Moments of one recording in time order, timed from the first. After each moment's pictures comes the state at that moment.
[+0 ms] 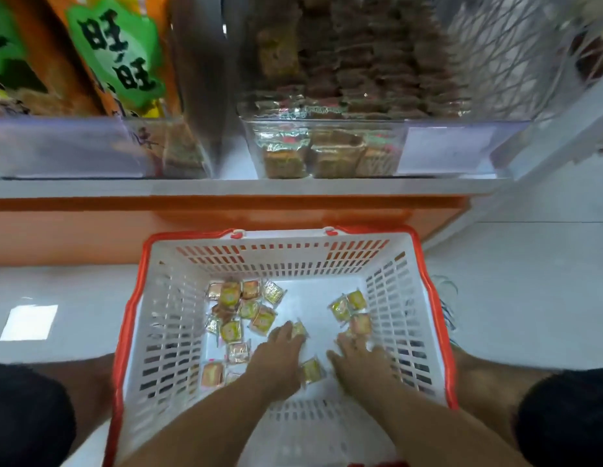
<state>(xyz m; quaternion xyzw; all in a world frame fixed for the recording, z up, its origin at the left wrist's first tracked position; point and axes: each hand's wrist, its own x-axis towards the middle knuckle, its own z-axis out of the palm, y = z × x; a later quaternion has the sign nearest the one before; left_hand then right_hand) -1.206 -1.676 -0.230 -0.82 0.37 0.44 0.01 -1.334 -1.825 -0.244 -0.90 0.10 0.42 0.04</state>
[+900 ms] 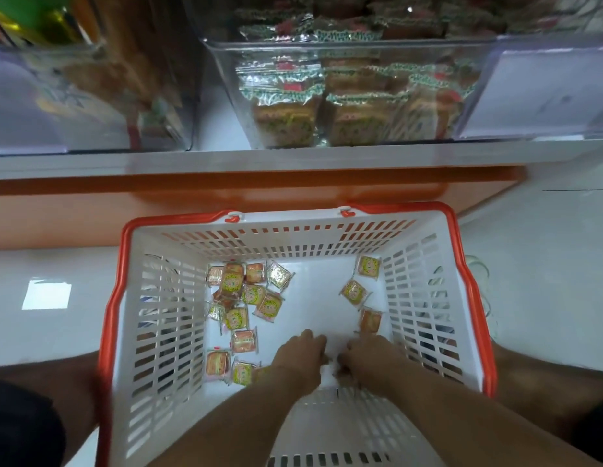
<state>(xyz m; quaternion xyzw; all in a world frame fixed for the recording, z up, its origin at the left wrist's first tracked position) -1.225 -1.692 -0.276 -0.80 0.36 0.48 0.01 -1.311 -1.833 -0.247 -0.87 -0.01 0.46 0.13</state>
